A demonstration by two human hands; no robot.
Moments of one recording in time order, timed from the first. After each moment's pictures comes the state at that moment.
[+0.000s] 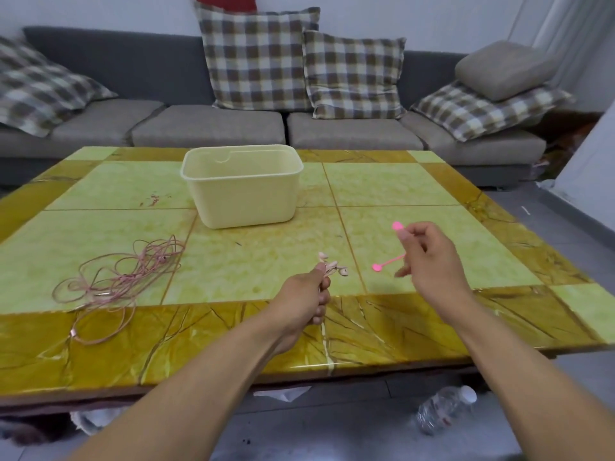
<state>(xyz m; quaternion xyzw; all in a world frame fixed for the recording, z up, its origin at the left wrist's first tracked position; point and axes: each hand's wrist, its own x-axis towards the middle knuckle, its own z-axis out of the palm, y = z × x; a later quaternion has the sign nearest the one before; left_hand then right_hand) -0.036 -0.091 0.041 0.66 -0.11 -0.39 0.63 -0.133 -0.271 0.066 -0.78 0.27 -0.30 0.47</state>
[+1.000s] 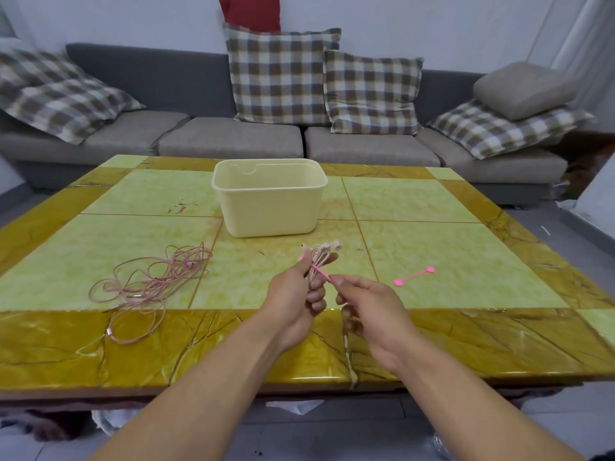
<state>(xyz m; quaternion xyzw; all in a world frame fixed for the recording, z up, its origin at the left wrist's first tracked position) -0.013 -0.064 0.056 0.50 -0.04 -0.36 0.79 -0.099 -0.162 0.053 -0.62 0.29 -0.14 0.71</state>
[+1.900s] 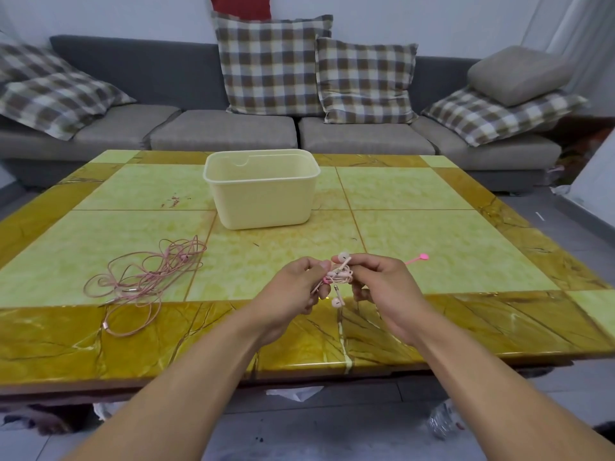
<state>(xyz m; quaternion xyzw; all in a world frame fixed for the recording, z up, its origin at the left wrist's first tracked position) -0.017 -0.050 0.055 0.67 -0.22 -0.35 0.62 -0.106 -0.192 0.058 -0.68 0.22 -0.17 0.68</state>
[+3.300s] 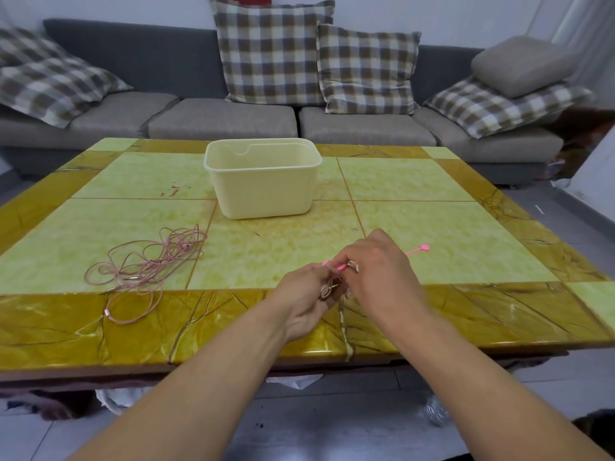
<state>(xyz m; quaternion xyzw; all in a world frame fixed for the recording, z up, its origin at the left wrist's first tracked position) -0.032 -0.074 0.045 0.50 0.03 -0.43 0.75 -0.110 -0.171 0.075 -0.95 0.12 -0.24 0.18</state>
